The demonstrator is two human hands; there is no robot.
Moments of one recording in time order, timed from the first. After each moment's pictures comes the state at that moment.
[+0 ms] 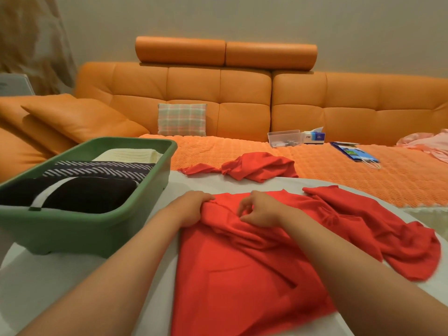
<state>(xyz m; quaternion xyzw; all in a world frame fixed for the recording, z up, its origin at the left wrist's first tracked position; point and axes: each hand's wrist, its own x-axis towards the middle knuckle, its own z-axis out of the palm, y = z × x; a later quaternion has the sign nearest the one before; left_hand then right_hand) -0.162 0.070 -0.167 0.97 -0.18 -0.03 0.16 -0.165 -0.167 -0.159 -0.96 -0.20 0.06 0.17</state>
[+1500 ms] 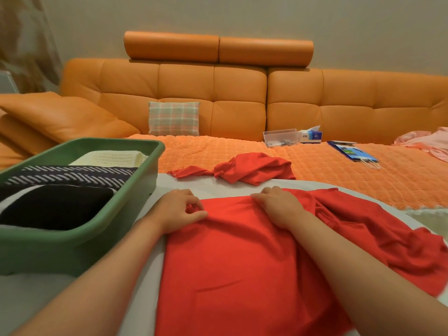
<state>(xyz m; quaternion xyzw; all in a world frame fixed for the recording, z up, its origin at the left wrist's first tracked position) -0.133 0.084 -0.187 0.95 -0.22 0.09 0.23 -0.122 -0.223 -0.185 -0.98 -0.16 -0.09 -0.01</state>
